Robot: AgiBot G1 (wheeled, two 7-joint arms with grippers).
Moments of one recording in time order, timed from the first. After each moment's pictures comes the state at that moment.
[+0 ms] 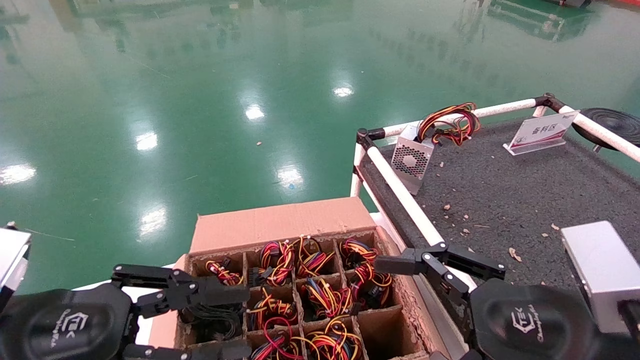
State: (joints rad) left arm -1.10 0.58 0.37 -1.26 0.67 1.46 -0.14; right arm 1.08 -0.61 -0.28 1.28 -0.73 -1.49 0.18
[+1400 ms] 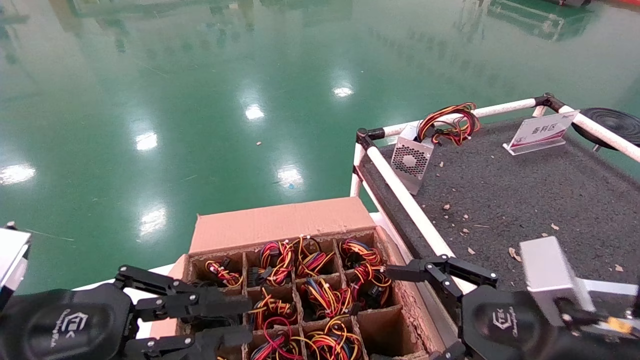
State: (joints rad) left arm -1.10 0.58 0.37 -1.26 0.67 1.46 -0.14; right arm 1.06 -0.61 -0.32 1.23 -0.86 -1.41 0.18
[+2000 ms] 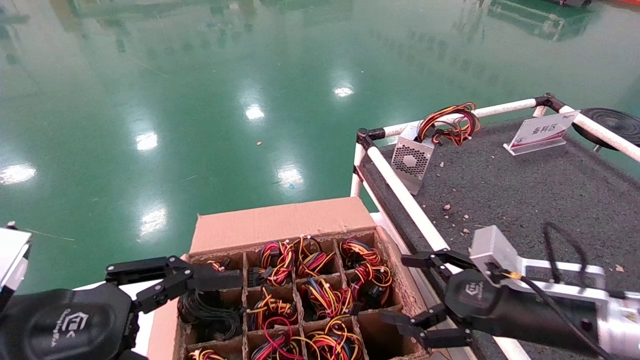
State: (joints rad) left arm -1.10 0.58 0.37 -1.26 0.67 1.46 -0.14; right arm 1.19 -0.74 -0.42 0.97 -1.08 -1.33 0.14
